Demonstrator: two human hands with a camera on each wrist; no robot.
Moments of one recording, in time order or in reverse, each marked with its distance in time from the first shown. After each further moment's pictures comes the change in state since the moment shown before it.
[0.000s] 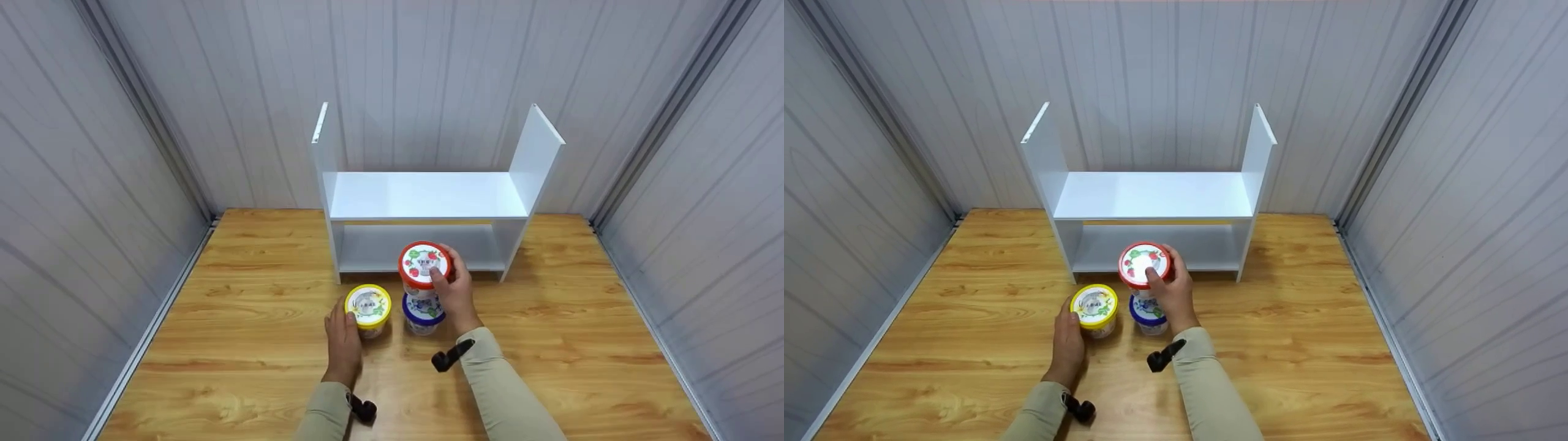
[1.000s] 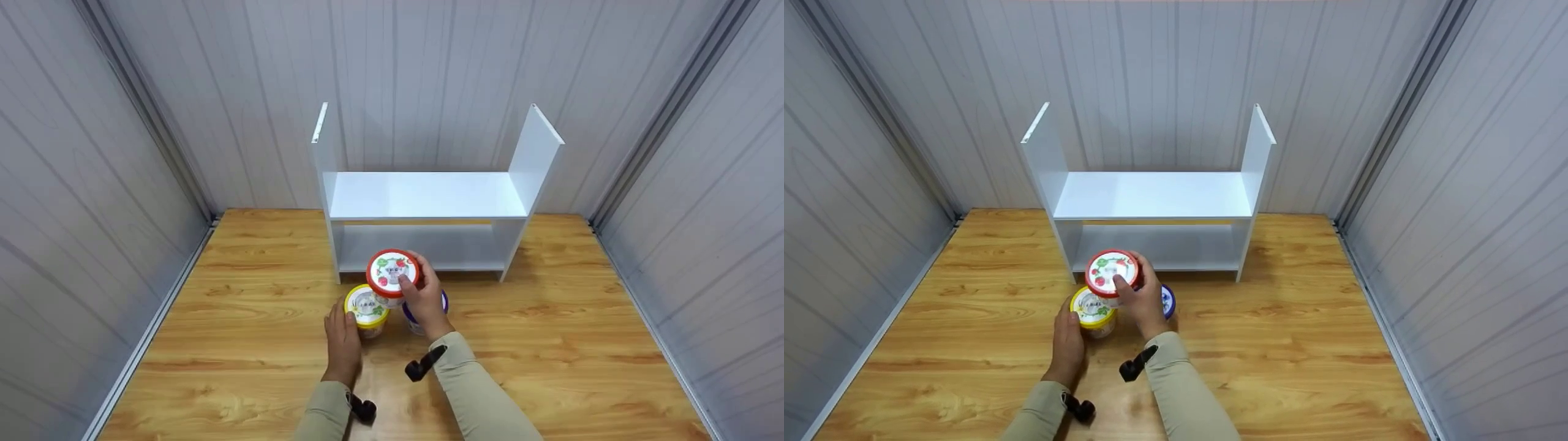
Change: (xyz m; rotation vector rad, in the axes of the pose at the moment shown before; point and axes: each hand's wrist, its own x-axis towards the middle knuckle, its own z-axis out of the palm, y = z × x) left_hand -0.004 0.004 -0.001 -0.015 -0.020 -0.132; right_hand -0.018 -0.013 0.049 0.099 -0.110 -0.029
